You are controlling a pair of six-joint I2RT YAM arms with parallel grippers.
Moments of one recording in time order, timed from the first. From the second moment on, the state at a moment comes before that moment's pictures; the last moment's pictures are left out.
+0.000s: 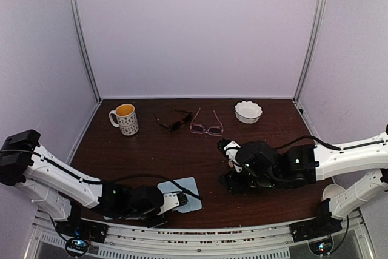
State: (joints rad) left arm -1.39 1.46 0.50 0.03 -0.27 -0.01; right arm 1.25 1.30 0.86 -0.37 0.40 0.38
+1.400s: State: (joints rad) left arm -1.39 1.34 0.35 0.19 -0.15 -0.21; right arm 1.25 1.69 0.82 -0.01 -0.05 -0.47
